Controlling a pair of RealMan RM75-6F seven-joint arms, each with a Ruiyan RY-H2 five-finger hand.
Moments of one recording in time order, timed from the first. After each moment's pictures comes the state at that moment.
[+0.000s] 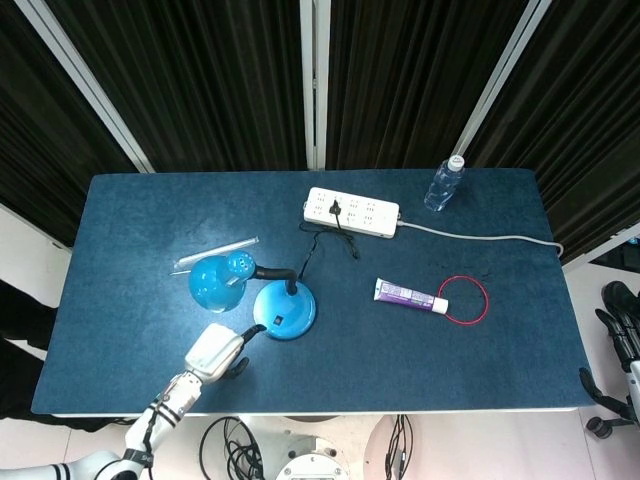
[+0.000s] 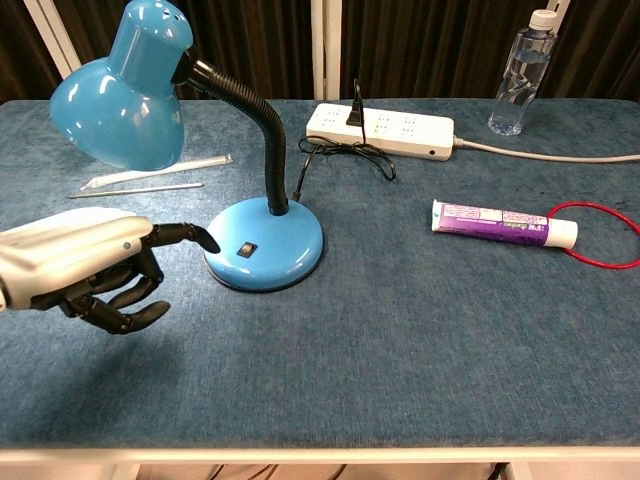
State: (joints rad) left arm -0.45 -1.56 -0.05 -1.65 1.41 0.99 0.38; right arm -0.05 -0.97 -0.02 -1.57 -1.63 1.62 0.33
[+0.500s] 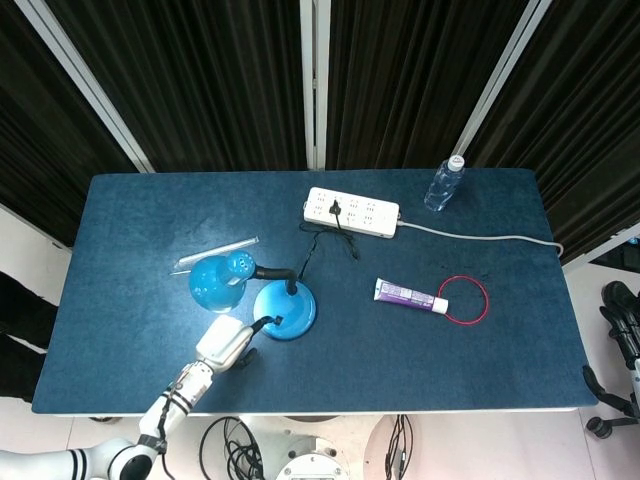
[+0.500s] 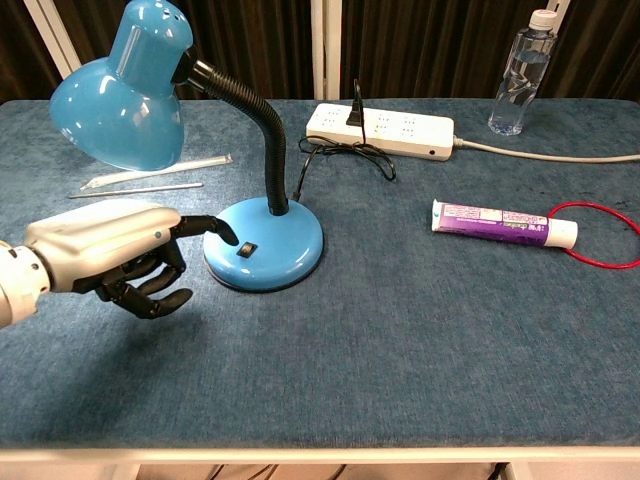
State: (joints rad) left arm -0.51 -1.60 -0.07 -1.61 1.32 0.96 0.42; right arm -0.05 -0.97 -0.01 -1.56 -1.62 1.61 0.36
